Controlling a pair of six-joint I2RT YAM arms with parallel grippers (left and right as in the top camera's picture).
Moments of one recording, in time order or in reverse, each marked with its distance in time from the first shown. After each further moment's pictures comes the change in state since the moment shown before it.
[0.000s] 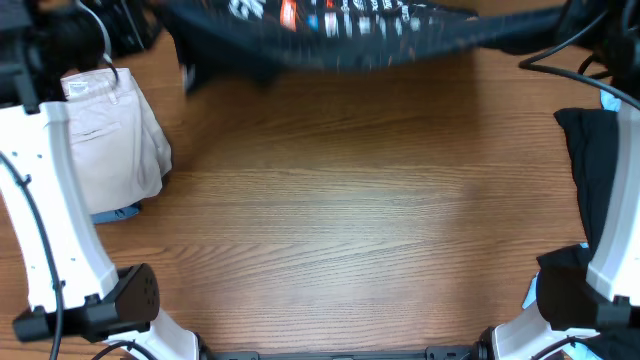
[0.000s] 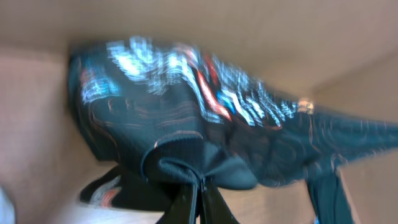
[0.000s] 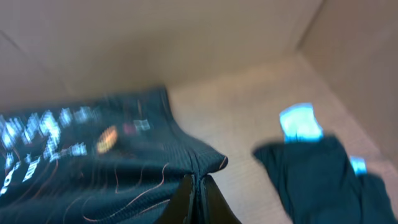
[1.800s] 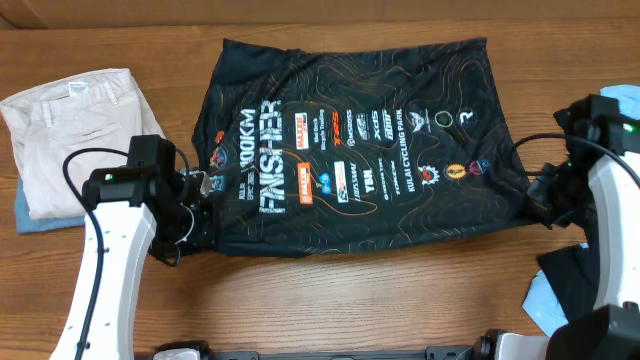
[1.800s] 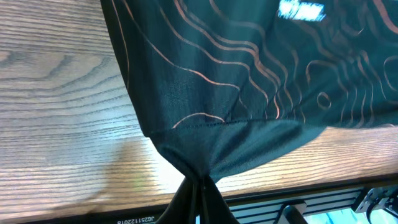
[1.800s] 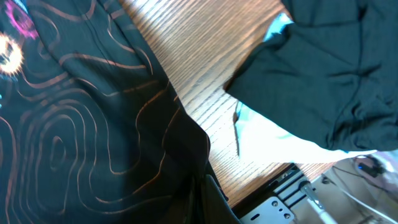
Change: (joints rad) left arm -0.114 -0.490 -1.295 -0.007 -0.389 0.085; right arm -0.203 -0.291 -1.015 -0.128 -0.055 0.227
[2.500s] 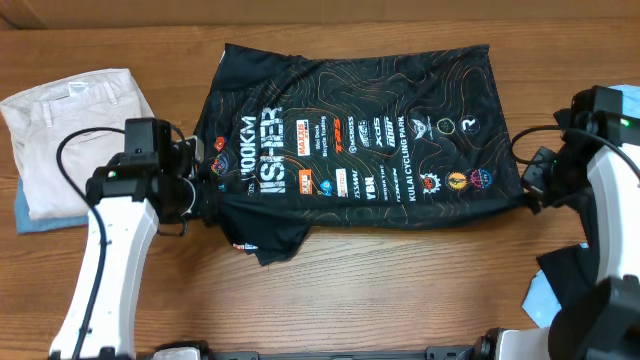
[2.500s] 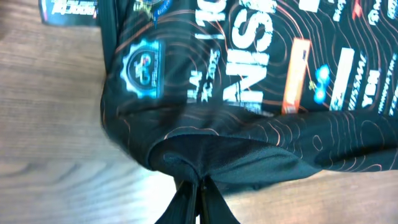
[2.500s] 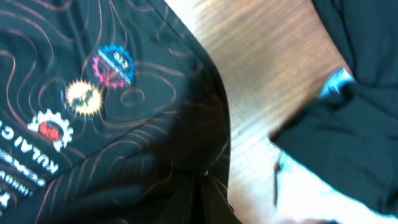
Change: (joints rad) left arm 0.000 0.053 -0.007 0.344 0.001 -0.090; right arm -0.016 0.093 -0.008 0.205 -0.108 -0.090
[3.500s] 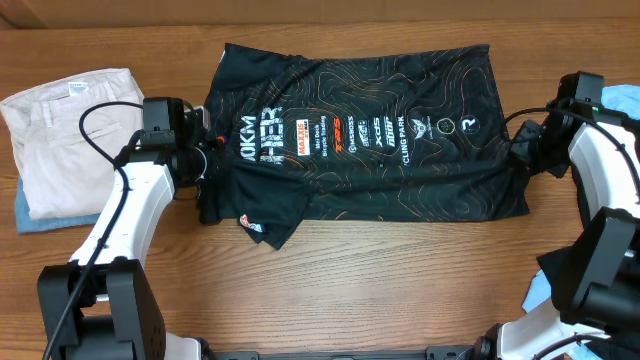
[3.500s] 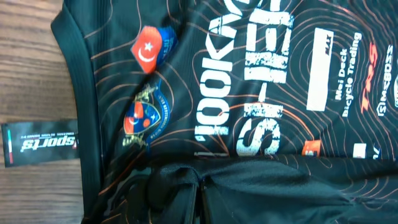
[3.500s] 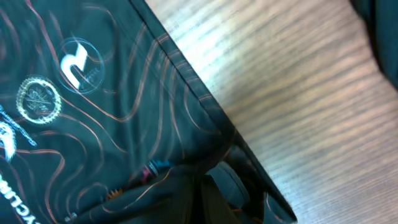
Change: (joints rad) left arm -0.009 0.249 -0.002 0.417 0.004 -0.049; right arm 0.000 0.214 -0.003 0.420 -0.091 -0.061
